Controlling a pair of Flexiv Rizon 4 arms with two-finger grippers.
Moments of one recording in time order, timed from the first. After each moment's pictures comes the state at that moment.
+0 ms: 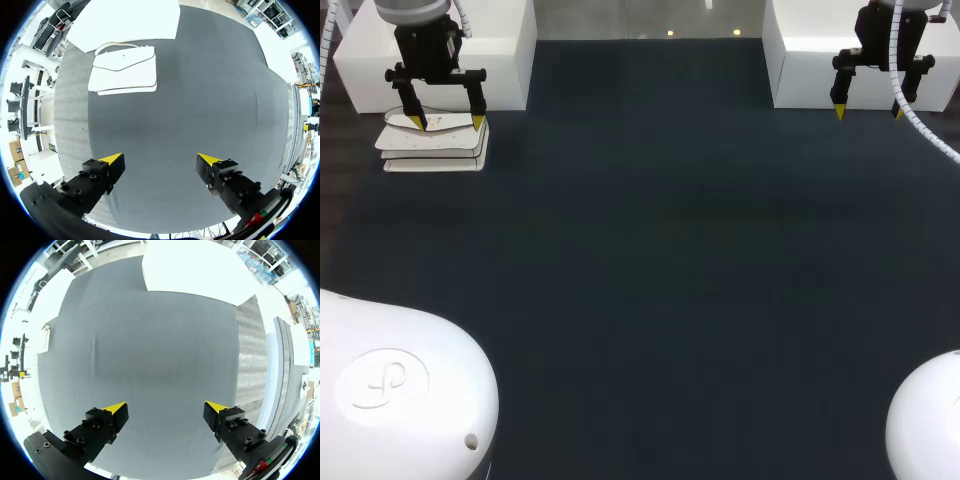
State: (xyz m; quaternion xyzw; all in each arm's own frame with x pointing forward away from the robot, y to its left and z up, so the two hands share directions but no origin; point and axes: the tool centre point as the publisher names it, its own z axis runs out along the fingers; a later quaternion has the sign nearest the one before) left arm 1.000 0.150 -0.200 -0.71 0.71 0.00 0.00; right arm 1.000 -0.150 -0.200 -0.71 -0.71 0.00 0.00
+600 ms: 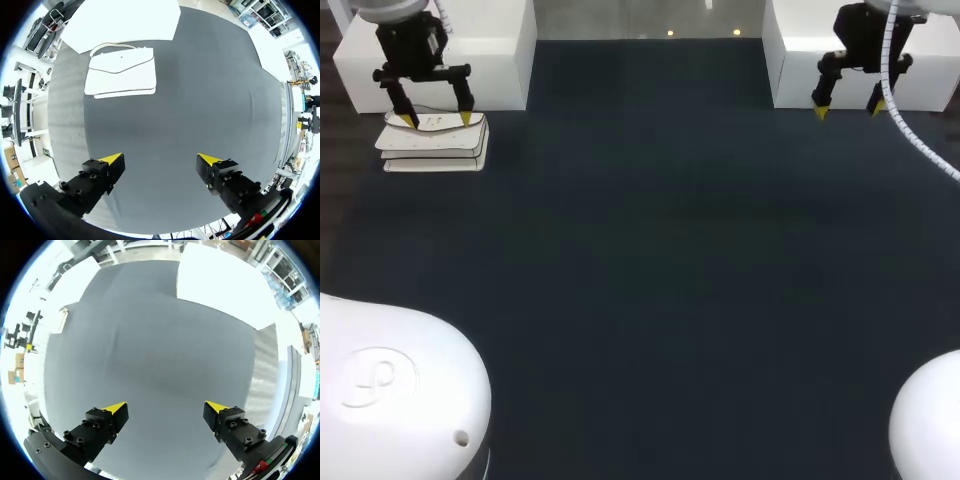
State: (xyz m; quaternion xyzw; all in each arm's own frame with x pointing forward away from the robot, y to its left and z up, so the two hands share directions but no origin) left arm 1.011 0.173 -0.201 -0.69 0.72 -0.03 -0.04; right arm 1.009 -0.113 -0.208 -0.62 -0.78 -0.06 0.00
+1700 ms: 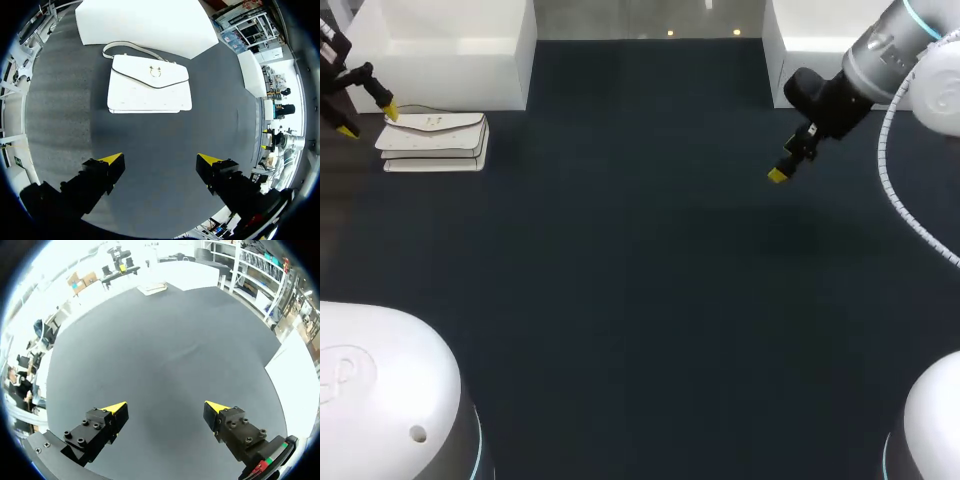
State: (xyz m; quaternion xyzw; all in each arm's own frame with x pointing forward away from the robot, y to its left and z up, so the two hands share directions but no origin) left arm 1.054 0.300 -0.238 -0.69 0.69 -0.17 -0.14; right arm 0.981 -0.027 -0.278 -0.24 -0.94 -0.24 -0.01
